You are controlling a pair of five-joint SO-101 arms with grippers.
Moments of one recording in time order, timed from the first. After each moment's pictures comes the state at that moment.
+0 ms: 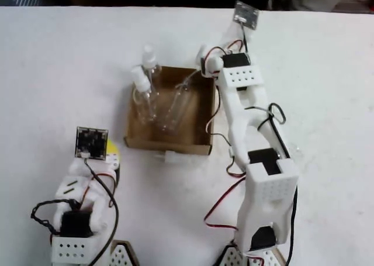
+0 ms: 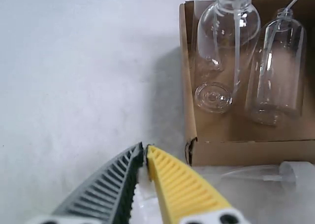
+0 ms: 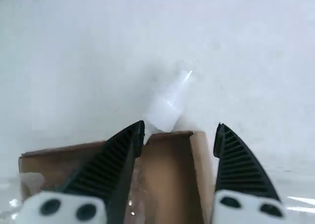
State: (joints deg) left arm -4.8 -104.0 97.1 50.2 -2.8; right arm -13.2 26.4 -19.0 50.9 -31.5
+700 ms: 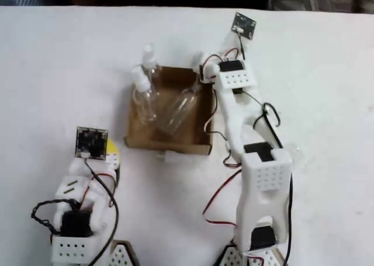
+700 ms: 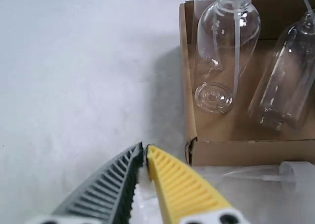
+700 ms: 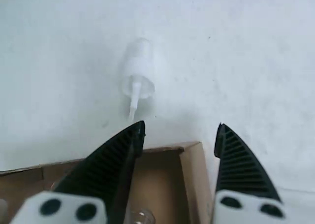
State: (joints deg) left arm -4.8 -104.0 97.1 50.2 -2.8; right arm -12.9 34.3 -19.0 44.6 -29.9
